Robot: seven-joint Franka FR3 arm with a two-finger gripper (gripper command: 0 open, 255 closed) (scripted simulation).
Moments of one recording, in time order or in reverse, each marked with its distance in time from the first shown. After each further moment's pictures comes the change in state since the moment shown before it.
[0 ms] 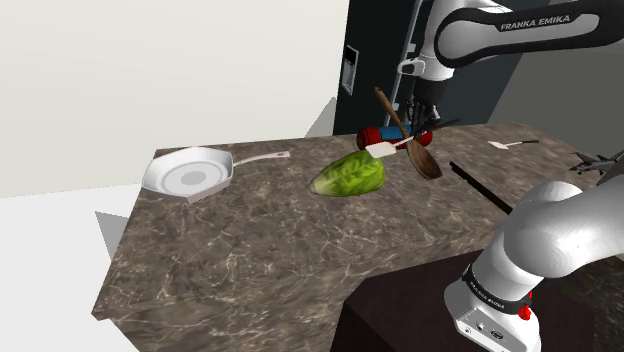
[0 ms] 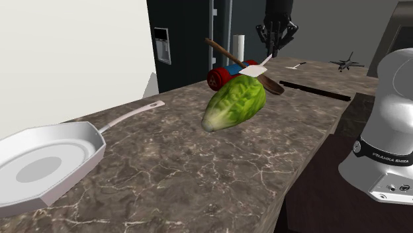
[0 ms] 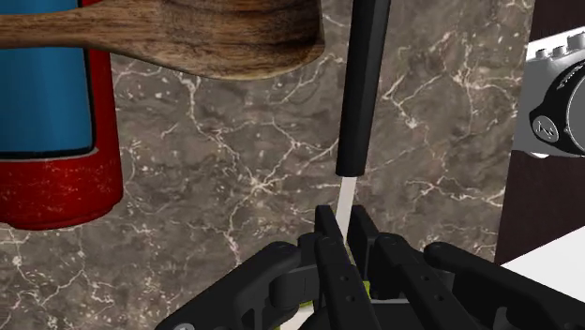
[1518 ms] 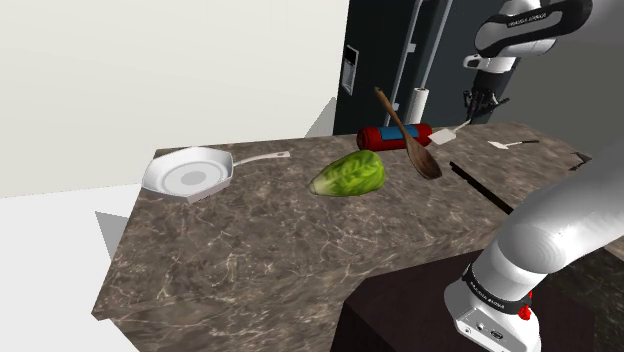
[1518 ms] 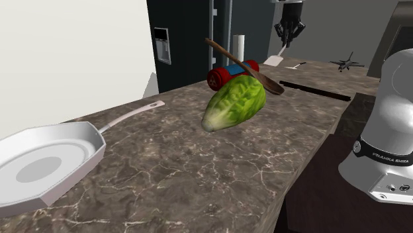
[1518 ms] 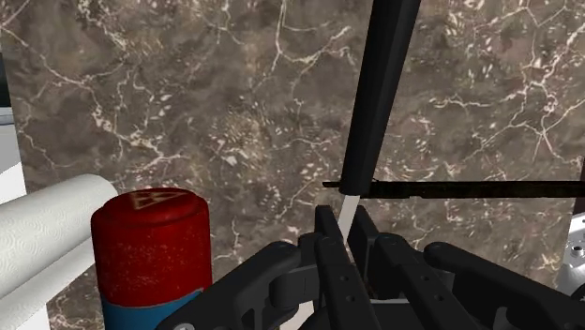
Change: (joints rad) arm -0.112 0.333 -0.526 0.331 -0.082 0.100 -0.617
